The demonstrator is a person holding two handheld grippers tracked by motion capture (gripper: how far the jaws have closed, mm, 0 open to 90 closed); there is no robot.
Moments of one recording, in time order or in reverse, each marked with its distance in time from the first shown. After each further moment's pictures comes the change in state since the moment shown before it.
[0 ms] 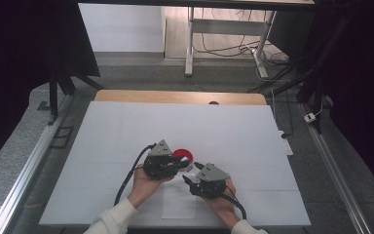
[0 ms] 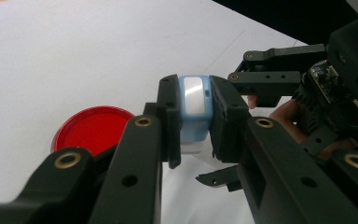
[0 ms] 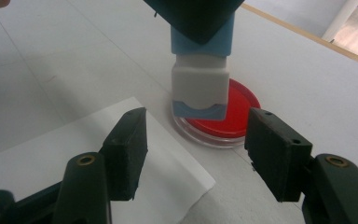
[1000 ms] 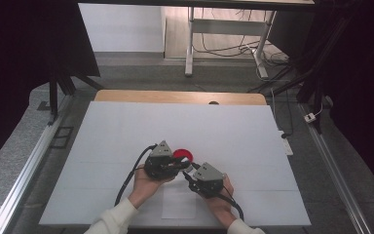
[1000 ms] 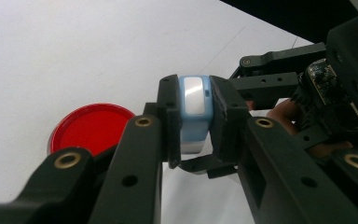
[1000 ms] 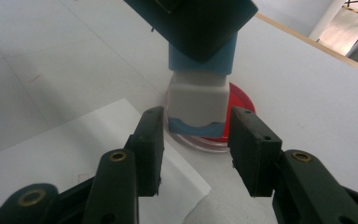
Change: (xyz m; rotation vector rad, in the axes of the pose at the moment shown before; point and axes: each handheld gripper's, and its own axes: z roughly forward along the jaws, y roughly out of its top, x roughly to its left) left arm -0.001 -0.002 0.003 0.009 -0.002 0.002; right arm 0.005 0.003 0.006 0.016 -0.052 -0.018
